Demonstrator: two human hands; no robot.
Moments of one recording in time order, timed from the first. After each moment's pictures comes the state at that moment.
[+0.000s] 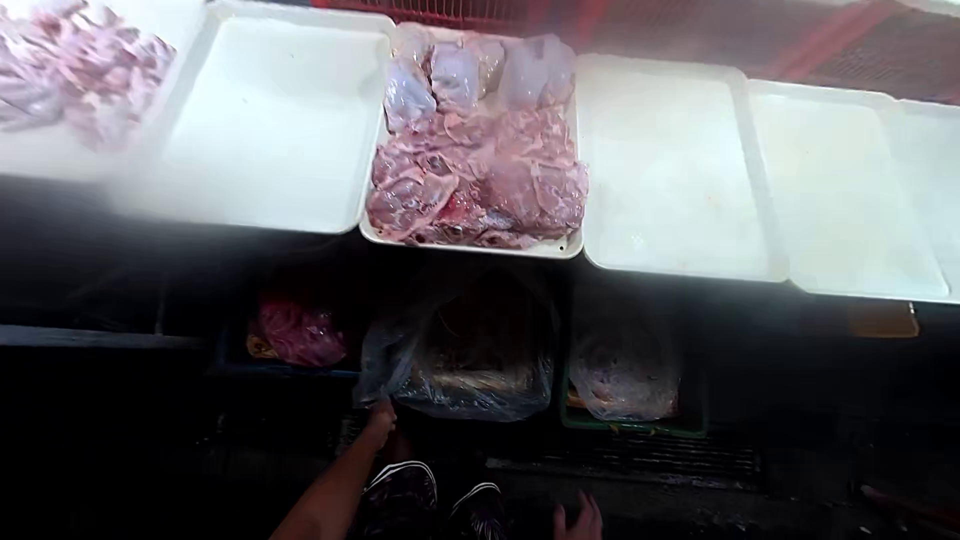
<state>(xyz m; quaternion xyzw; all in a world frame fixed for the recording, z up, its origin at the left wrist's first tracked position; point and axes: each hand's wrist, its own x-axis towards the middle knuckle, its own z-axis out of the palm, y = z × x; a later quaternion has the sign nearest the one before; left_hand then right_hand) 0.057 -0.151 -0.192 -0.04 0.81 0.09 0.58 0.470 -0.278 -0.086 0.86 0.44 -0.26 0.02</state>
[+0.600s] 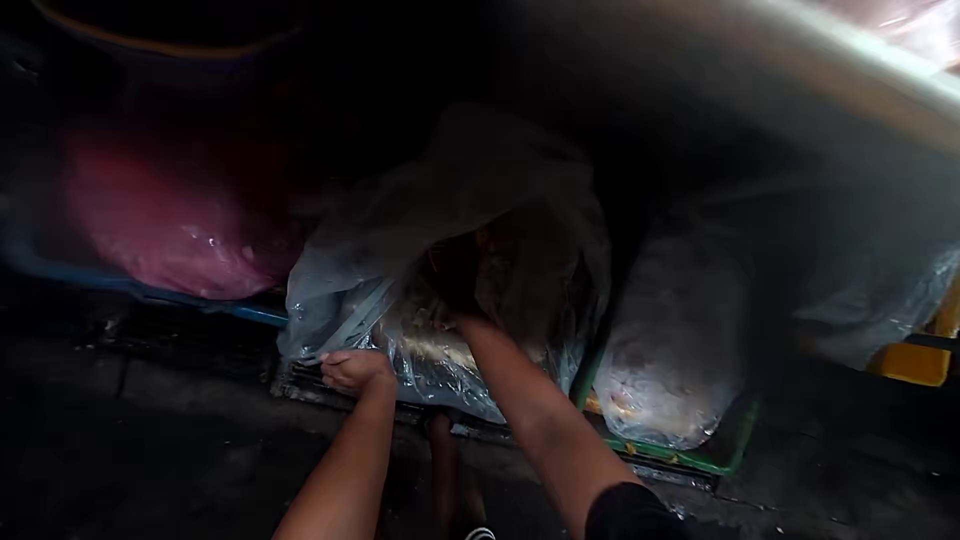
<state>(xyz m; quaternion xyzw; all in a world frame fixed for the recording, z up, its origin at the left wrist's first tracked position) 0.128 -0.088 -0.315 -0.20 0.96 0.15 0.11 0.217 0.058 -0.309 0.60 0.62 -0.49 0.11</state>
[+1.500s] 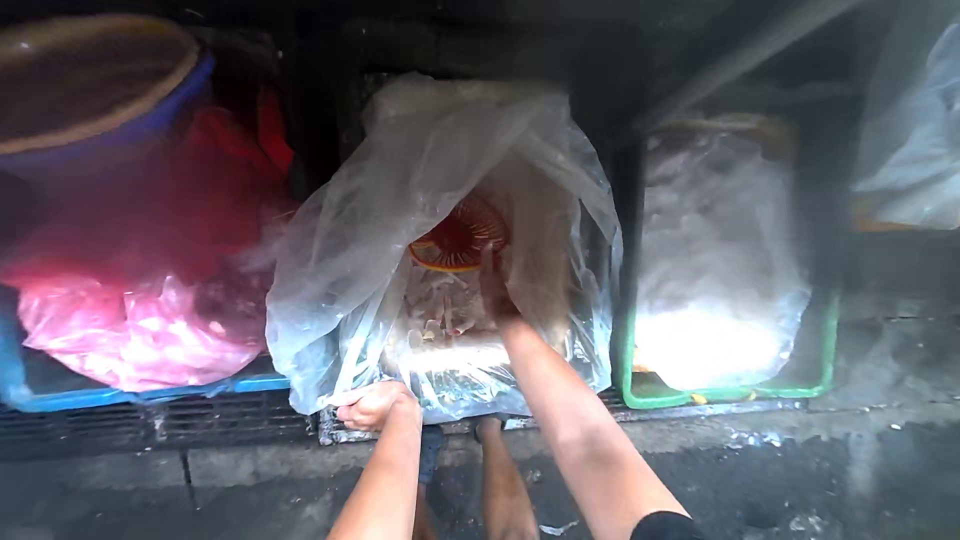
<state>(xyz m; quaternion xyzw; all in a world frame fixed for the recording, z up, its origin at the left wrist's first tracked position) 0.132 -0.085 -0.339 -0.19 0.96 0.19 0.04 0.287 0.061 -0.414 0.69 0.36 -0.57 -0.24</state>
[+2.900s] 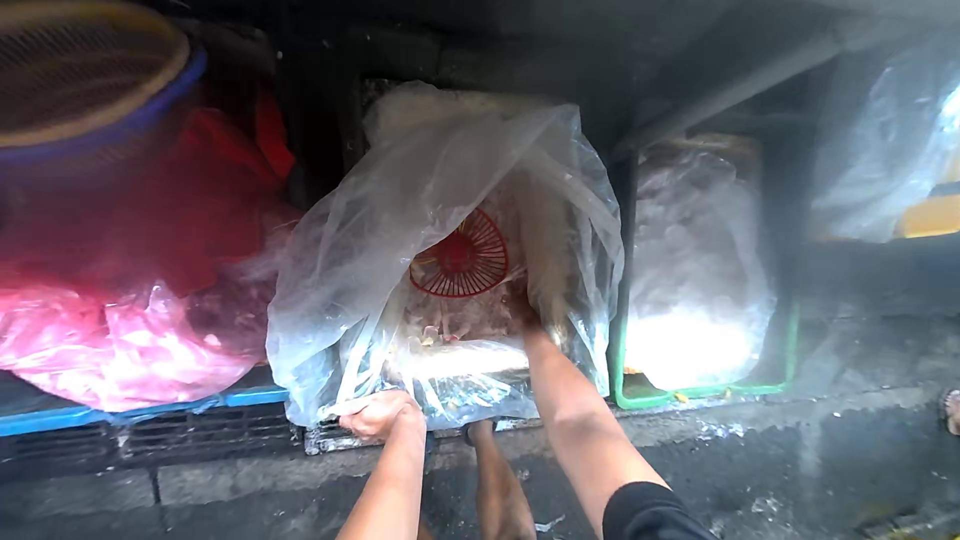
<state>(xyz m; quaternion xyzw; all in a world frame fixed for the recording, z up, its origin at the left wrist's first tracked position) 0.129 -0.085 -0.332 -0.18 0.96 0.18 0.08 0.359 0.041 -0.452 0.73 0.39 -0.56 -0.08</state>
